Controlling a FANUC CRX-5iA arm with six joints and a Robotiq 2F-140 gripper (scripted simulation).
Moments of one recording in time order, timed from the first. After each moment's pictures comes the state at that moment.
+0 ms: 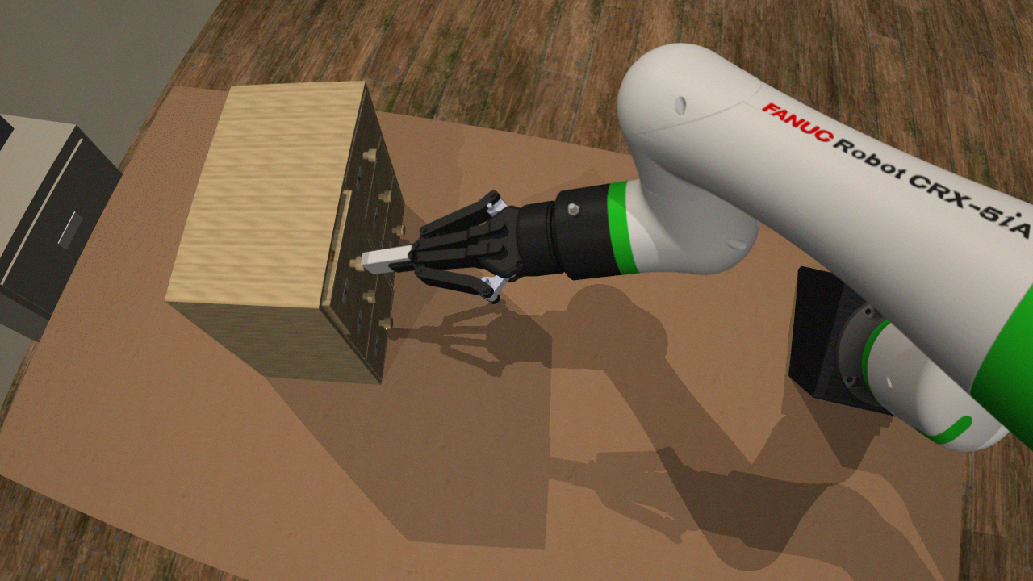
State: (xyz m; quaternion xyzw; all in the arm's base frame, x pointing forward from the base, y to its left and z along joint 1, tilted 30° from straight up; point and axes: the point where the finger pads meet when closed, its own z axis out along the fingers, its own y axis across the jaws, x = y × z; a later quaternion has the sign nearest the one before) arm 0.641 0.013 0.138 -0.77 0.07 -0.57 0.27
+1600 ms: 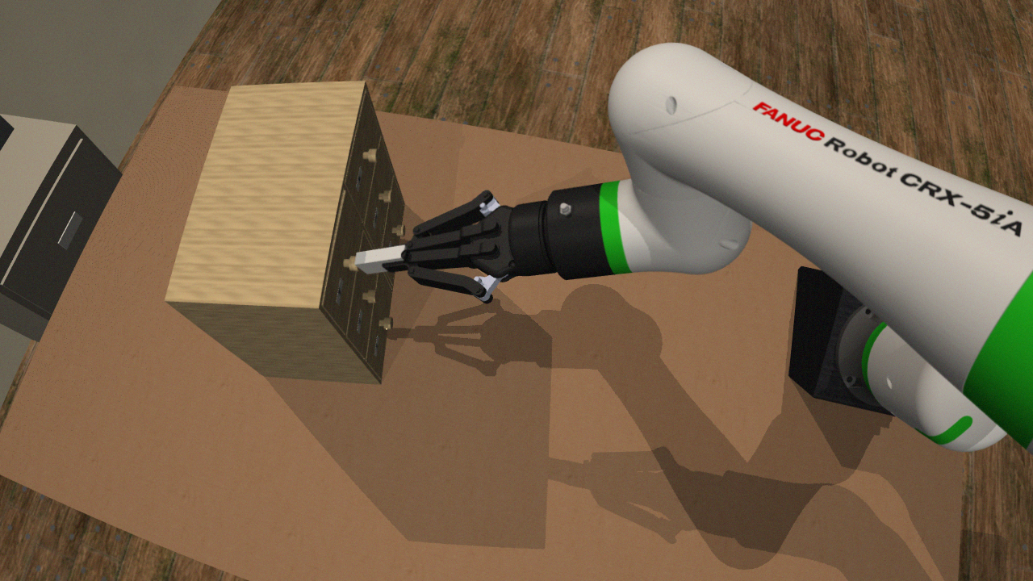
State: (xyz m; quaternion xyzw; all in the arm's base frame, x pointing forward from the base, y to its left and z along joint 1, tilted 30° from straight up) arm 0.648 0.015 0.139 -0.77 0.07 -0.57 0.27
